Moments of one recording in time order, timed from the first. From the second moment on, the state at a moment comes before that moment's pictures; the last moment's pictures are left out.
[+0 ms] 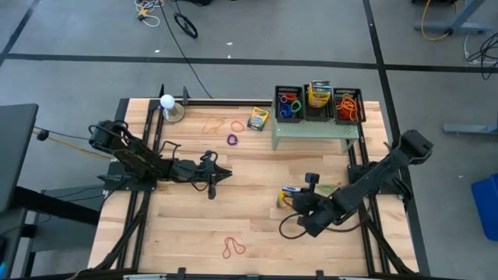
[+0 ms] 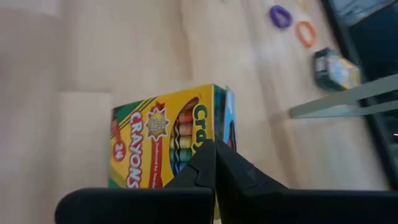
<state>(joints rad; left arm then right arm) -0.18 1.59 0.25 1.10 -0.36 -0.13 0.64 1.54 0.94 -0.69 0.76 0.53</state>
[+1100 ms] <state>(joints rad) -0.18 1.59 0.25 1.10 -0.36 -0.13 0.74 1.87 1.08 -0.62 0.94 0.39</state>
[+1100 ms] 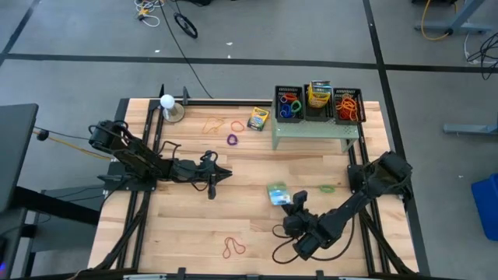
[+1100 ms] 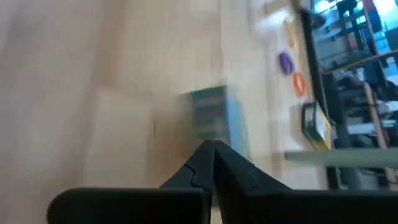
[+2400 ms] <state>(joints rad) -0.18 1.59 0.25 1.10 -0.36 -0.13 0.68 1.99 1.10 -0.65 0.92 0.32</state>
